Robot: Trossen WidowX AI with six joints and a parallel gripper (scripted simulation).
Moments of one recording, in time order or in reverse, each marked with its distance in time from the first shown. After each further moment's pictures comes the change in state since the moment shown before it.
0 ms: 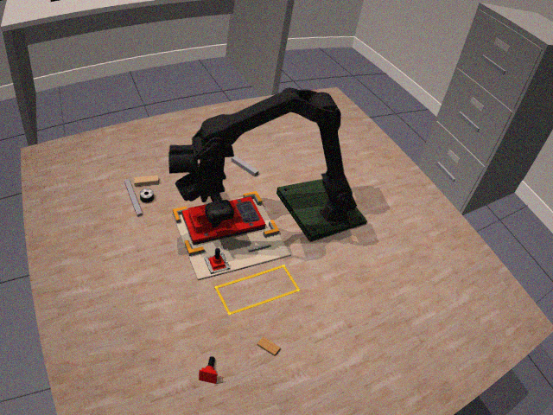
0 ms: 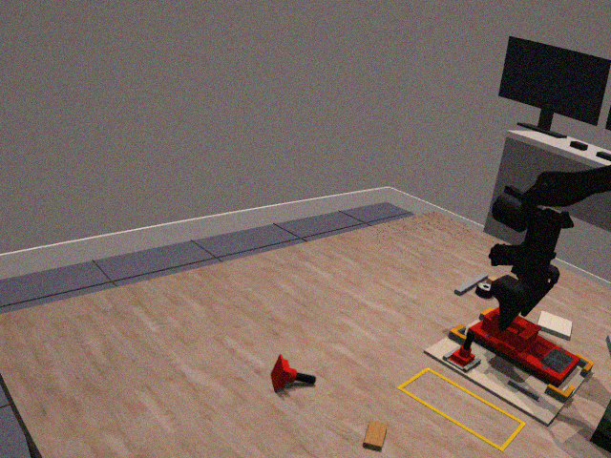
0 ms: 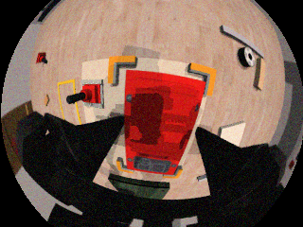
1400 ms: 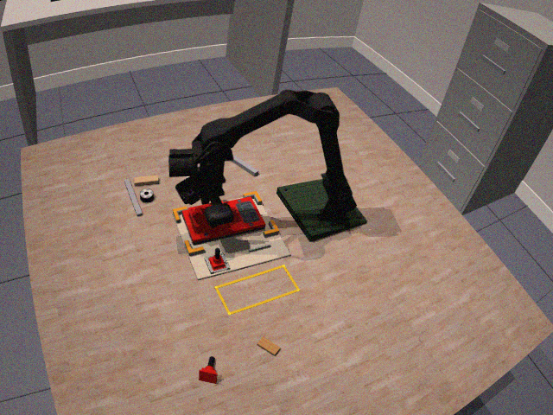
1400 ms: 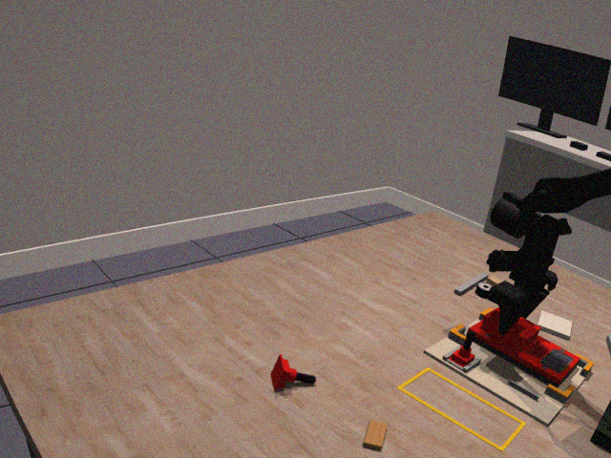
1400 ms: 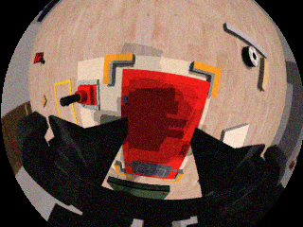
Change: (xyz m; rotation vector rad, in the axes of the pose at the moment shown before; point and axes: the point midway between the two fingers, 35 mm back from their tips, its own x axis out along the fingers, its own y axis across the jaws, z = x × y) arm 0.012 0.000 0.000 0.000 0.001 0.000
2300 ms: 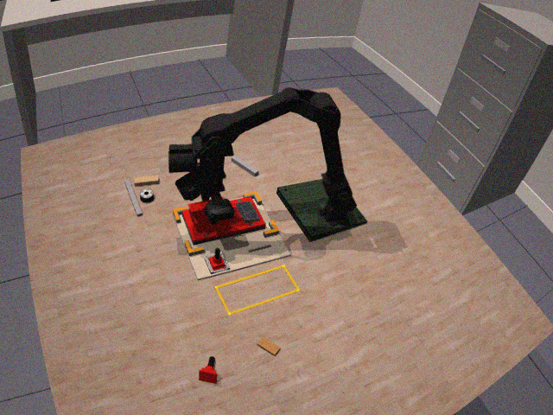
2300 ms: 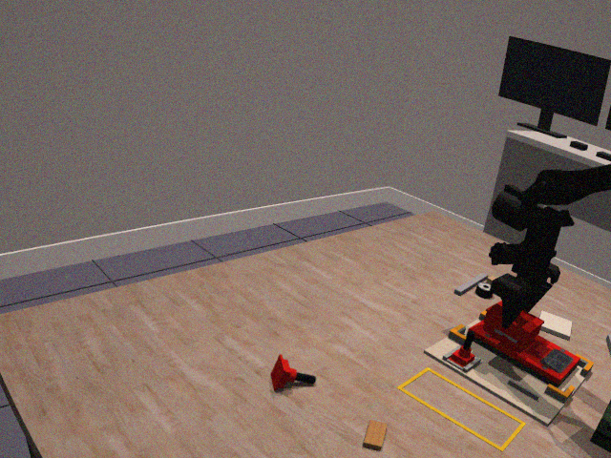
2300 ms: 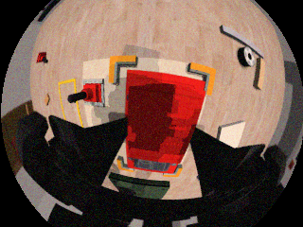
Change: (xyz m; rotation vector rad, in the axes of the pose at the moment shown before) arm -0.014 0.000 0.000 -0.001 0.006 0.001
